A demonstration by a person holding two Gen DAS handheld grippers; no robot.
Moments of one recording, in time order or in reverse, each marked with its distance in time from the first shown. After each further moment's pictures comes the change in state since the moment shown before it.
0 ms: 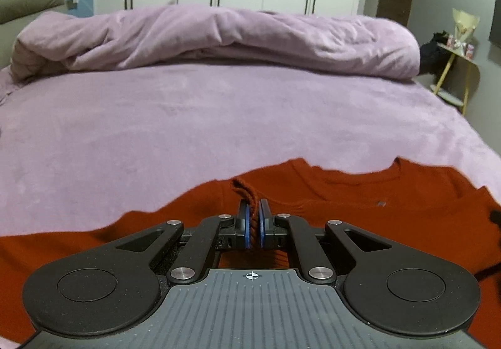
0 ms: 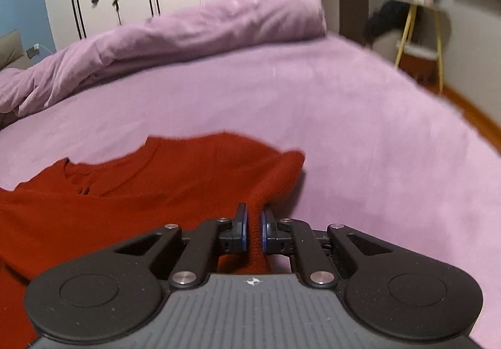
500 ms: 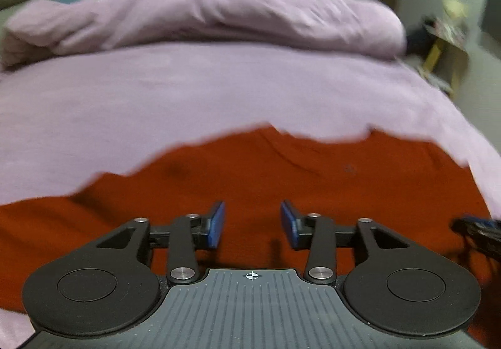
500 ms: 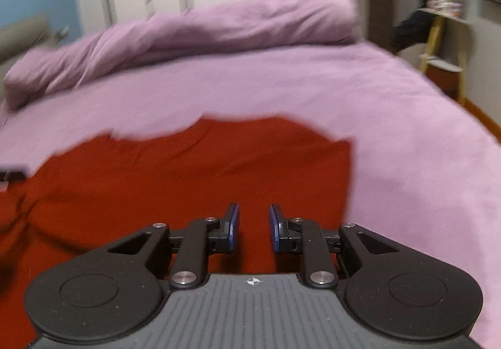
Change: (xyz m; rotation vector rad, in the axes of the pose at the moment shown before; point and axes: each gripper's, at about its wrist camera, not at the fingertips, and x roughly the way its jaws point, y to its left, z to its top) left arm -0.004 -0.034 -0.023 0.032 0.084 -0.062; right arm -0.016 0.041 -0.028 -0.100 0.040 0.095
